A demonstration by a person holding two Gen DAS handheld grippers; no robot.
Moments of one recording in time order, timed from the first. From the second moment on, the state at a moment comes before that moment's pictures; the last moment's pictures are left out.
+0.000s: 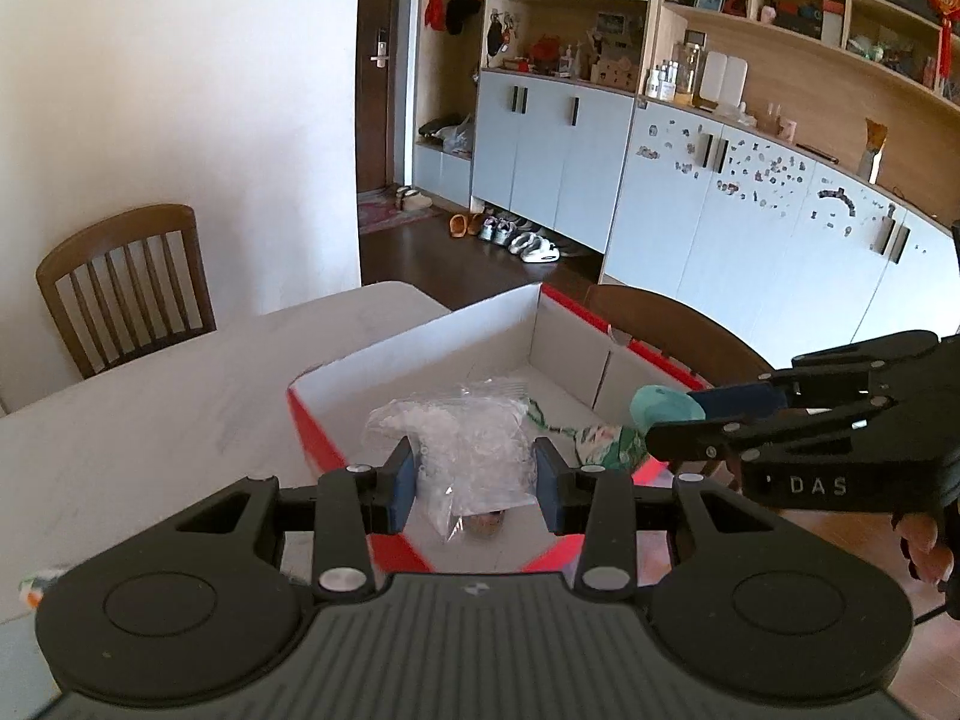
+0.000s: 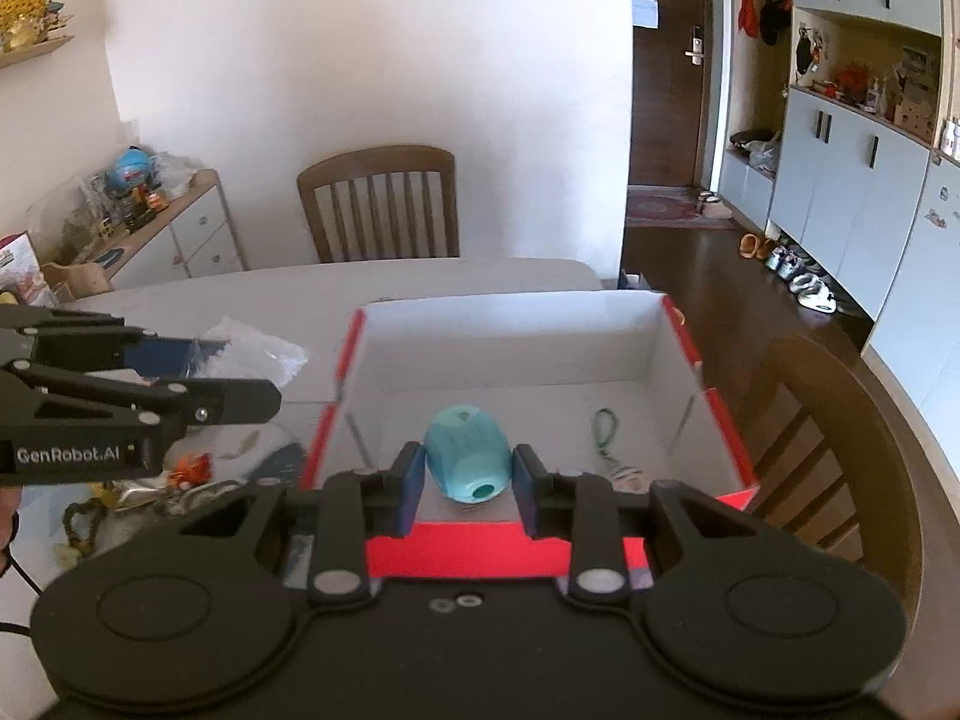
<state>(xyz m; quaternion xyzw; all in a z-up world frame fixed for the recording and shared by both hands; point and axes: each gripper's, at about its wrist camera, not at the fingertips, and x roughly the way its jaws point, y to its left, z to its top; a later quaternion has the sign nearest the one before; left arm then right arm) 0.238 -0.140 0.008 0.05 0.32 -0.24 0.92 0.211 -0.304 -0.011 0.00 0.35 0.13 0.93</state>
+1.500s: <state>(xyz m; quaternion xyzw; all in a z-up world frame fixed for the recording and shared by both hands) 0.426 -0.248 -0.131 0.11 0.54 -0.16 0.82 0.339 -0.306 -0.125 -0.05 0.52 0.20 0.83</state>
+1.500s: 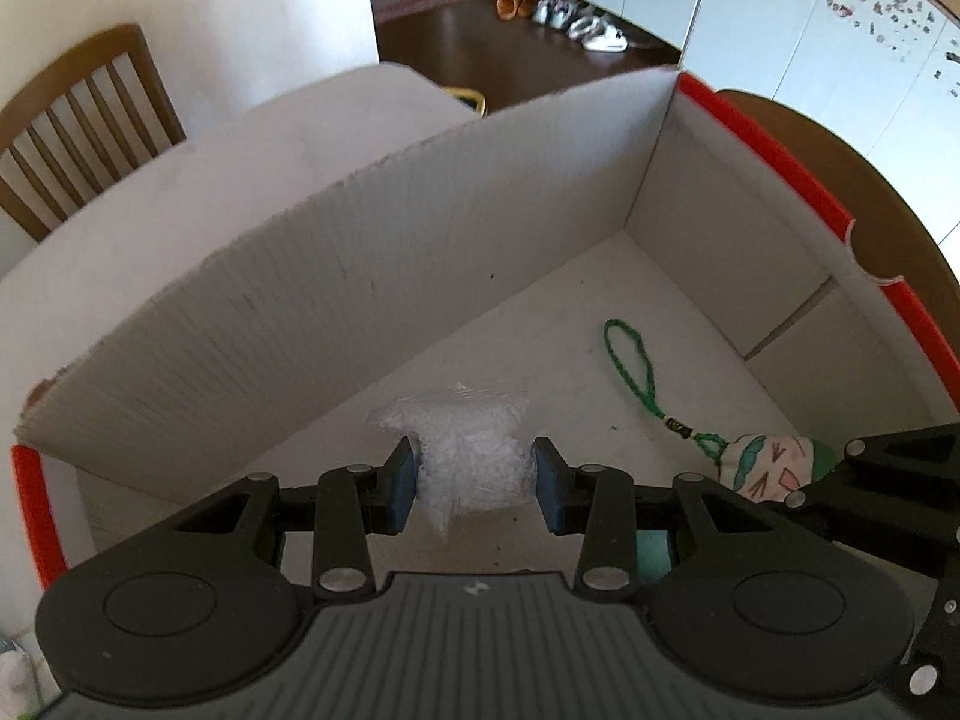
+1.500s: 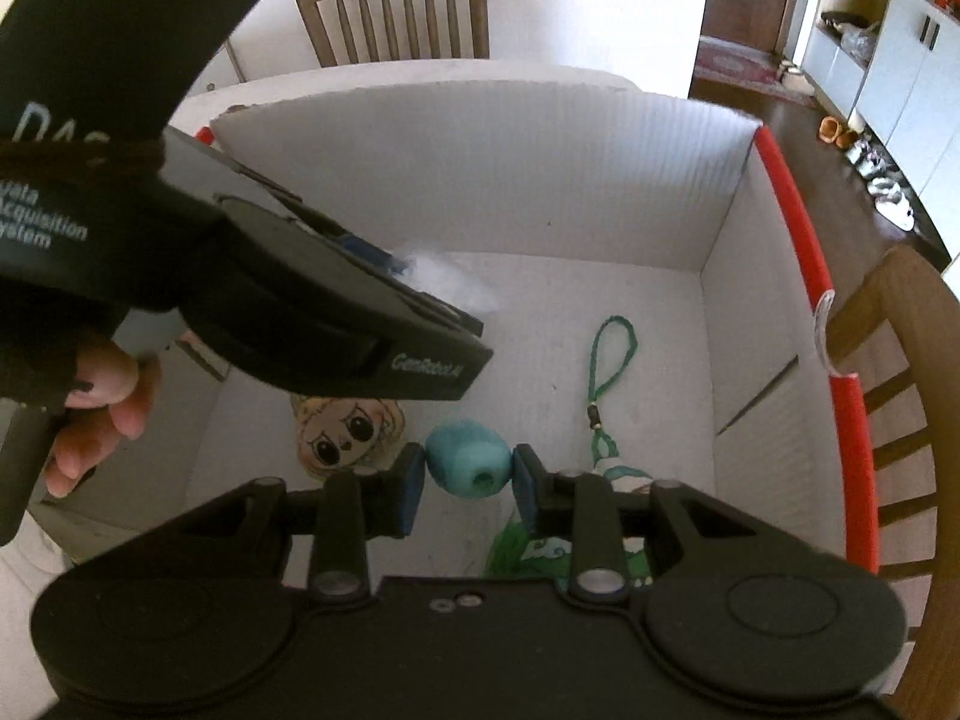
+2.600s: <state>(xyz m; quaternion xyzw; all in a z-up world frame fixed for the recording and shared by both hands) 0.389 -0.212 -0.068 0.05 0.49 -0.17 0.85 0.316 -0.334 -0.076 -0.01 0.48 0.19 0.86</state>
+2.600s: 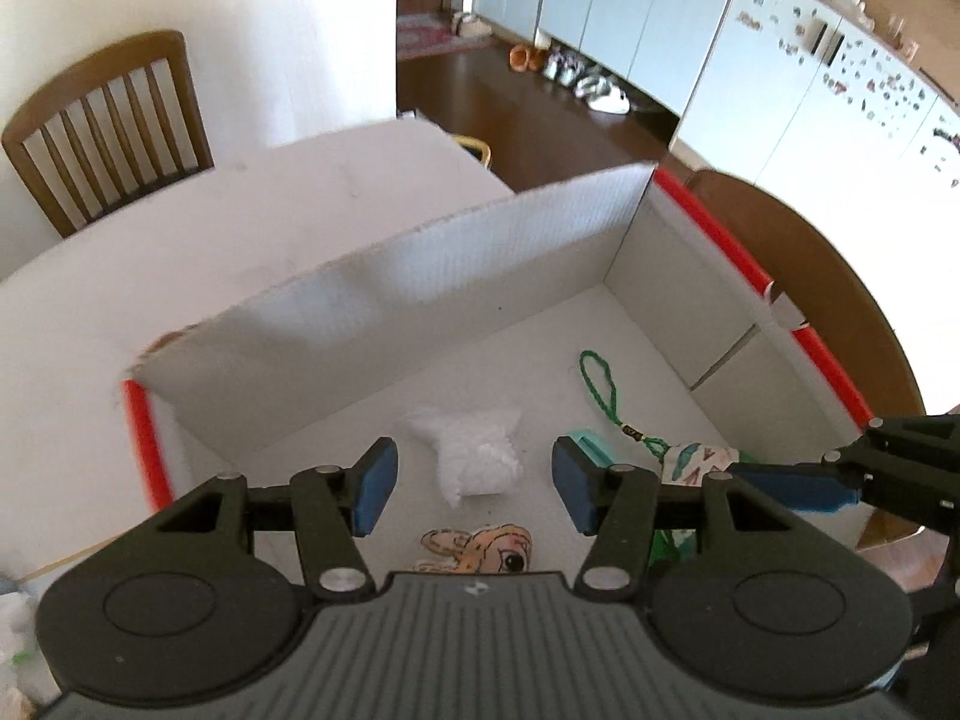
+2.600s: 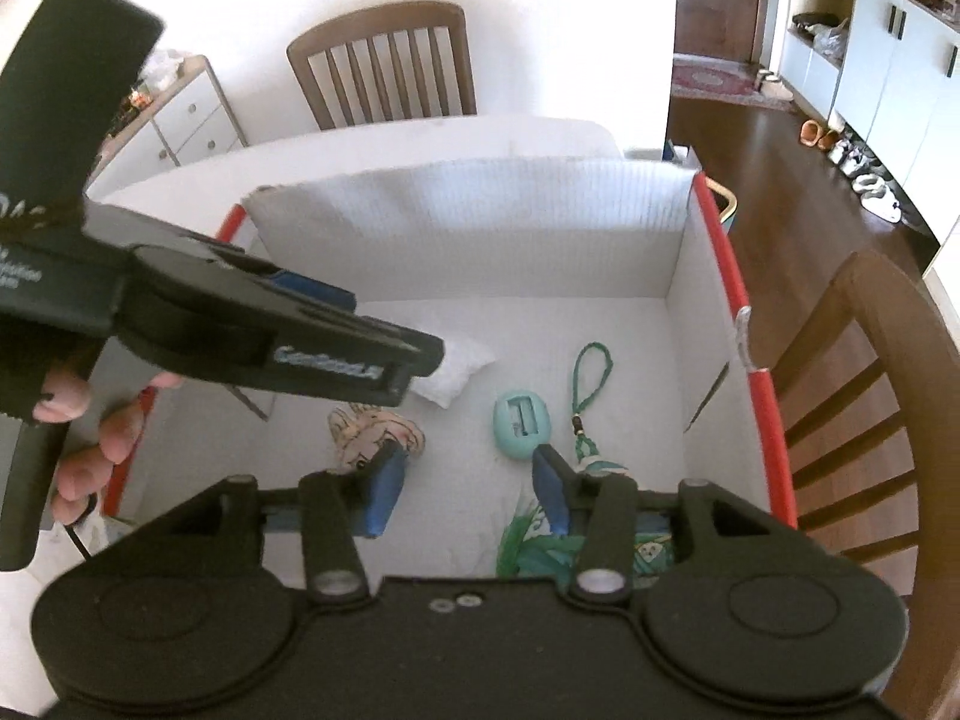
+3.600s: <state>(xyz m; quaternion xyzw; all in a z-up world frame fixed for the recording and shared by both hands) 0.252 -0.130 0.028 0.01 0.34 -0.16 0.92 0.223 -0.297 -0.002 0.02 0.38 0.19 0.91</state>
